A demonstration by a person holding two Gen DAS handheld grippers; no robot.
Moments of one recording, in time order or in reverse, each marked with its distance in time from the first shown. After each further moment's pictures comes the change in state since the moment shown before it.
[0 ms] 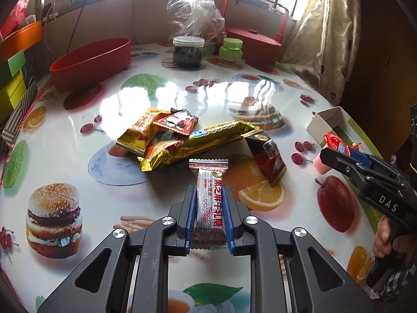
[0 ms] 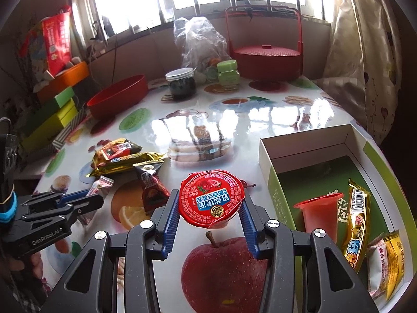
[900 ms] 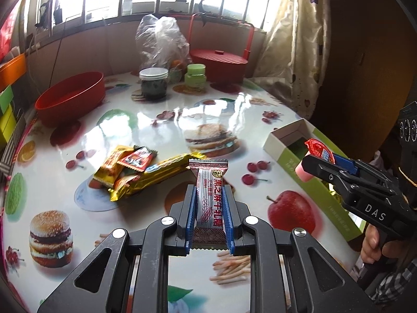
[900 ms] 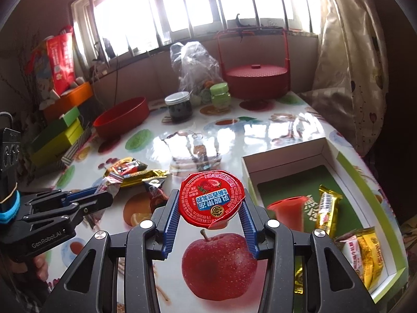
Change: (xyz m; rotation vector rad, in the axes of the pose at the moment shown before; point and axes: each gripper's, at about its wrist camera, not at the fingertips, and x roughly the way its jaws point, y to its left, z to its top) left arm -0.034 -0.048 0.019 0.088 -0.084 -0.079; right arm -0.049 -0.011 0.005 0.036 -0.090 -0.003
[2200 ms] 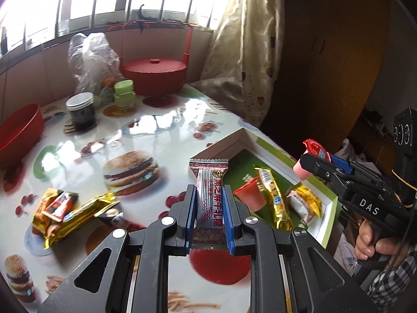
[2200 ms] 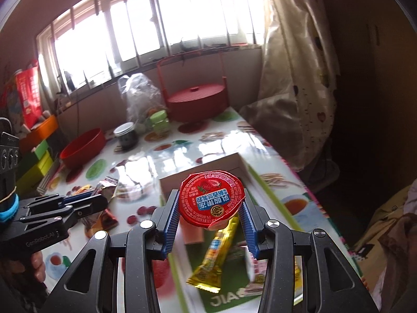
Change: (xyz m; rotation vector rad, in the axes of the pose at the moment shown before) left arm 0.030 -0.088 0.039 0.127 0.003 -0.198; right arm -0.063 -0.087 0.003 0.120 -0.094 -0.178
